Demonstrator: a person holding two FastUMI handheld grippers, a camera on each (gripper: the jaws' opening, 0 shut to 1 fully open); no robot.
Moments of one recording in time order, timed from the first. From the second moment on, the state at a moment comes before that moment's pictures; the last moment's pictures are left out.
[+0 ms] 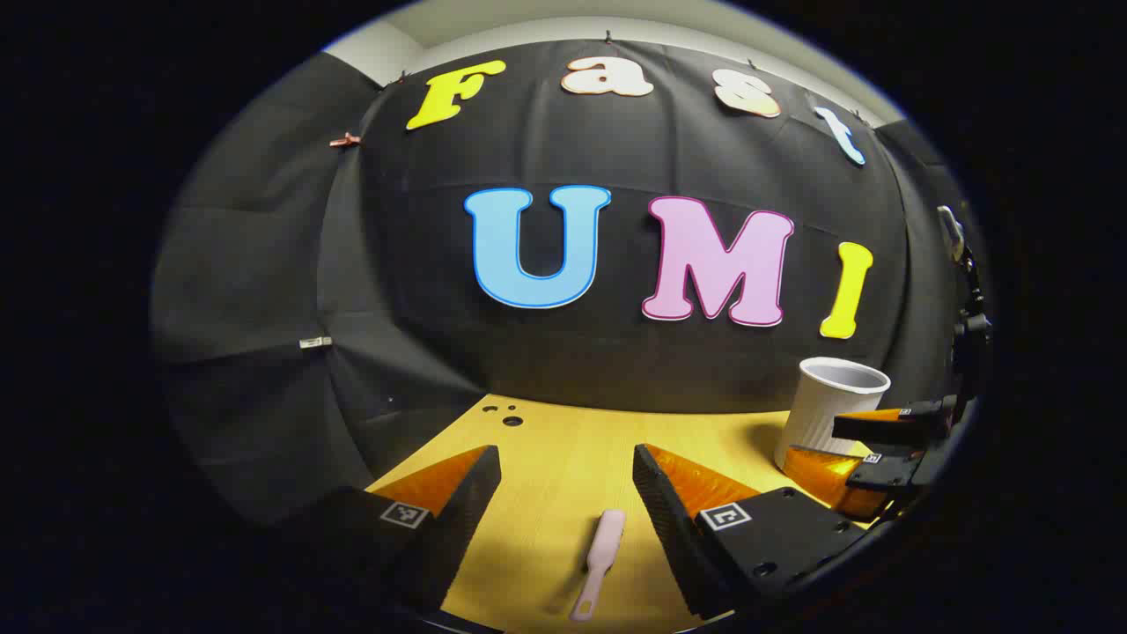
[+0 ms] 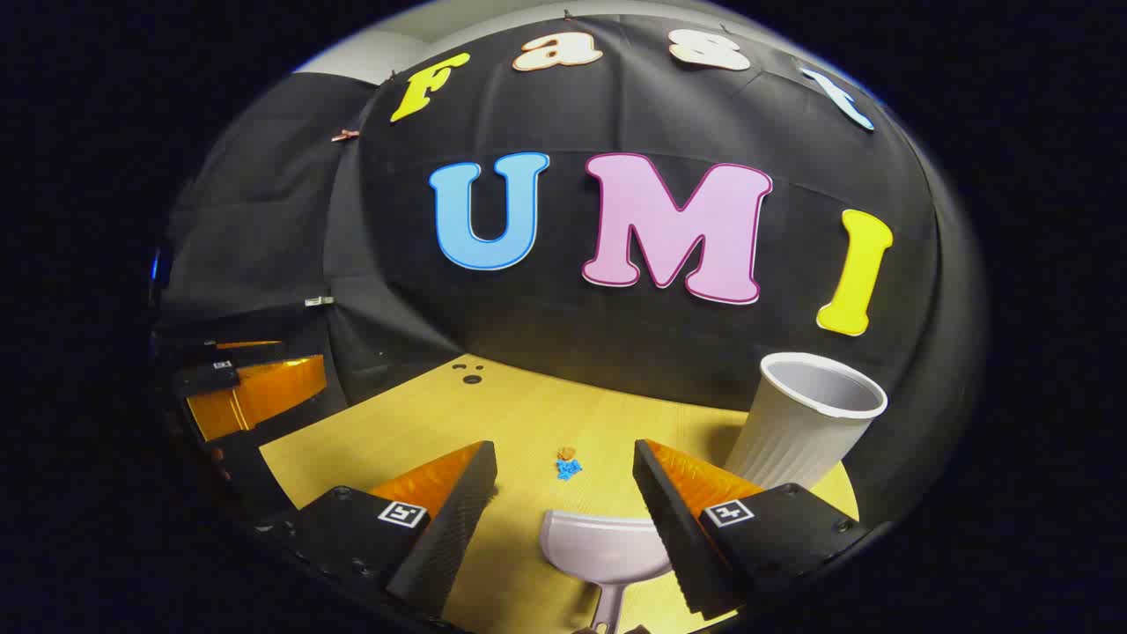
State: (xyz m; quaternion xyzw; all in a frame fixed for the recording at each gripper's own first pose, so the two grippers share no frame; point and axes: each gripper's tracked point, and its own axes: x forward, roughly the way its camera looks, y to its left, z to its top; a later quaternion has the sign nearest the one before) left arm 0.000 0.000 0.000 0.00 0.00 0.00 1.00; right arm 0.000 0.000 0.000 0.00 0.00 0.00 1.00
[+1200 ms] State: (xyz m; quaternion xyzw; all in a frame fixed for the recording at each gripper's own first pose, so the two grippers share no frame) left arm 0.037 -0.008 -0.071 0.01 0.10 -0.10 0.99; right arm -0.008 -0.028 -0.054 0.07 0.10 -0.10 0.99
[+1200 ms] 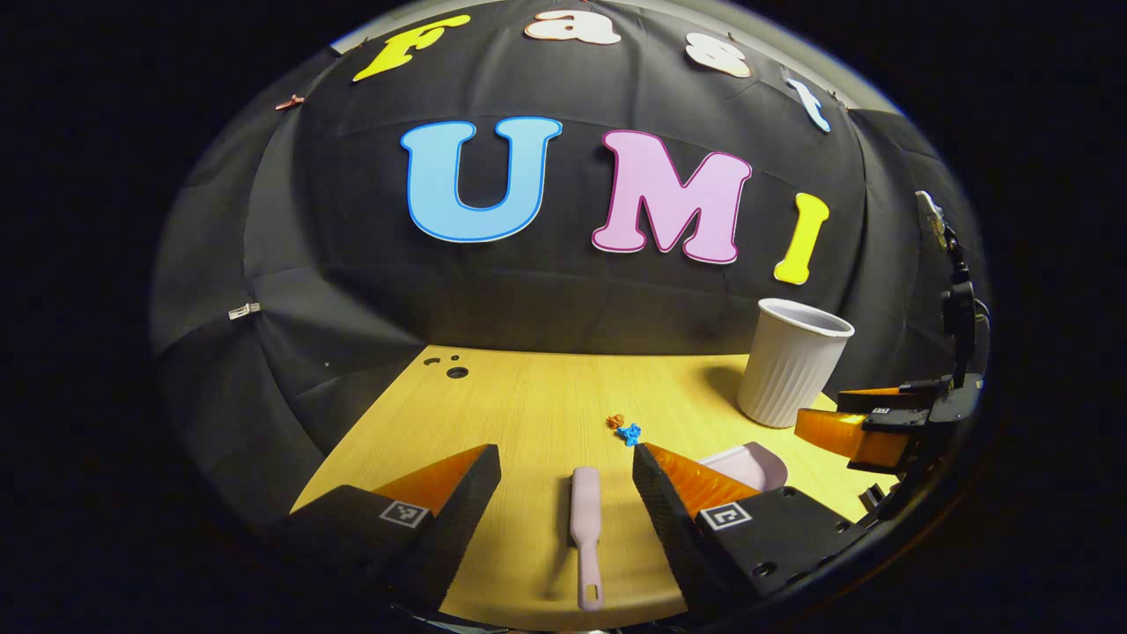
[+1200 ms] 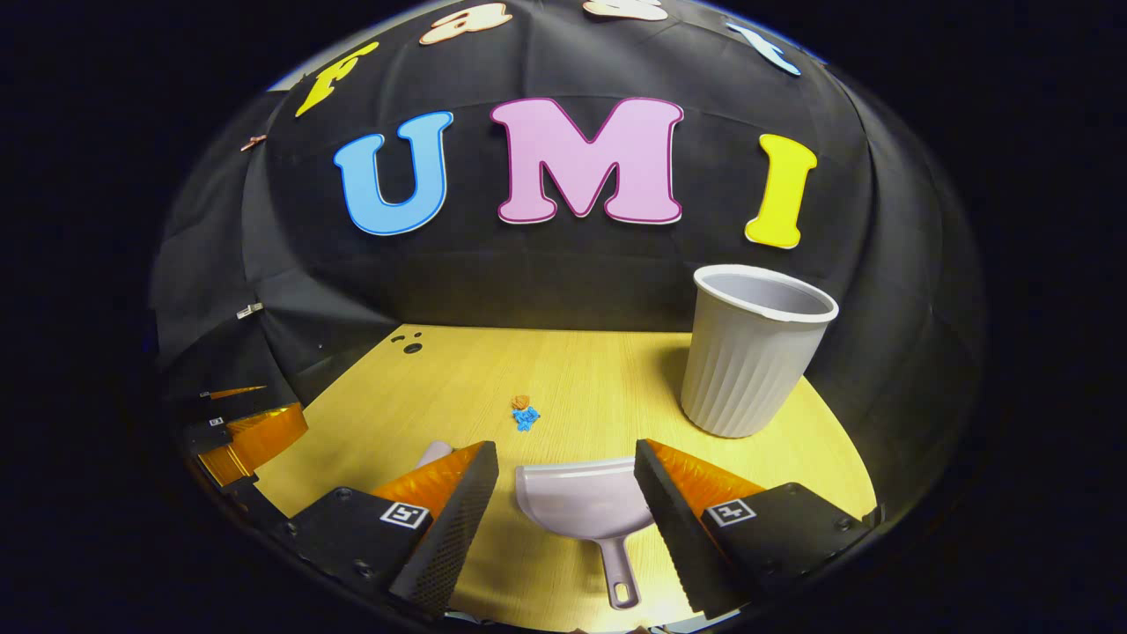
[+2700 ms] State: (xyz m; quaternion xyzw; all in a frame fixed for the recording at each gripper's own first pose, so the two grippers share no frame) left arm 0.048 0.021 -0.177 -0.01 0.25 -0.03 0.97; right arm -0.006 -0.065 -0.280 0.05 0.44 -0.07 0.89
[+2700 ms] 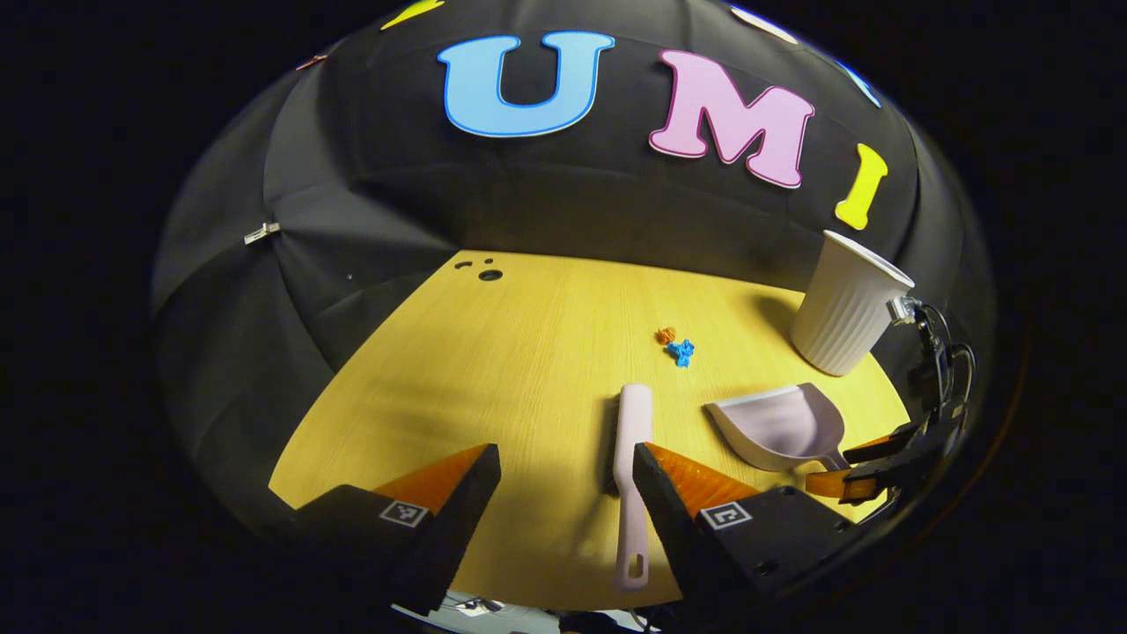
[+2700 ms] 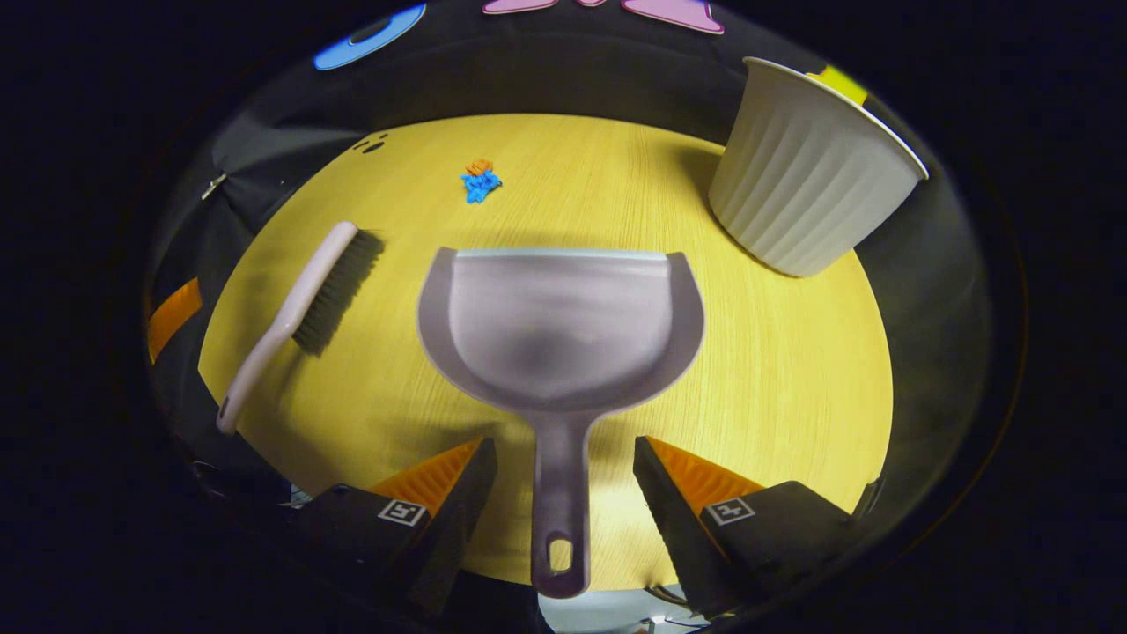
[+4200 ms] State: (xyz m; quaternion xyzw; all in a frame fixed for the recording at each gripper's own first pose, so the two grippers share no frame) left arm 0.096 -0.043 -0.309 0.09 0.45 -0.10 0.88; right arm 0.017 -0.064 -0.304 0.05 0.50 -0.02 0.87
